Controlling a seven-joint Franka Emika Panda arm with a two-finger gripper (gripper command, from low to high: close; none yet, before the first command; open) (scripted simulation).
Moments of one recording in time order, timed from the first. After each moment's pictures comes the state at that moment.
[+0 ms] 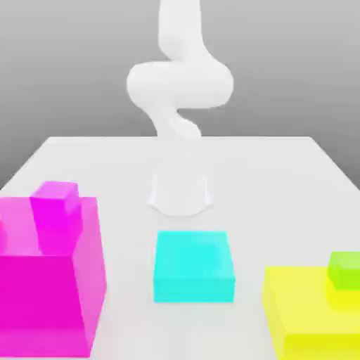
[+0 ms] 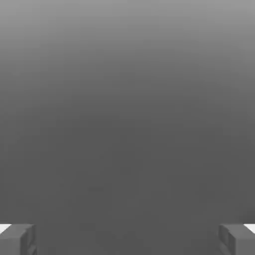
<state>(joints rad) -0.03 -0.77 0.00 -2.32 -0.04 2.31 0.79</state>
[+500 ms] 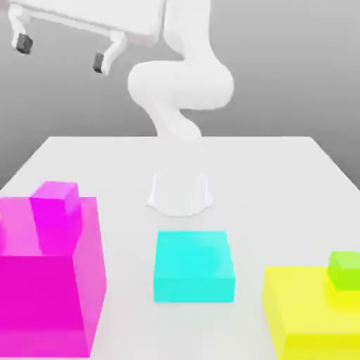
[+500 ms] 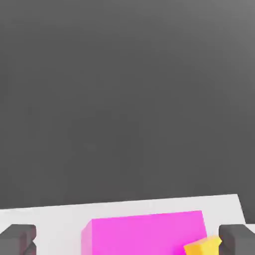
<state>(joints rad) -0.23 -0.53 -0.09 -2.47 -0.27 2.37 0.68</state>
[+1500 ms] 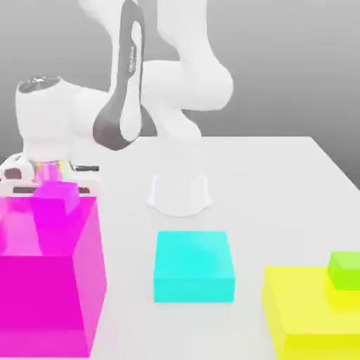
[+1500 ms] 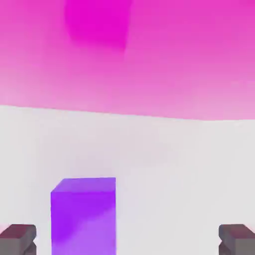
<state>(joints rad) -0.30 -0.03 -0.44 -2.91 -0.08 2.88 0.03</state>
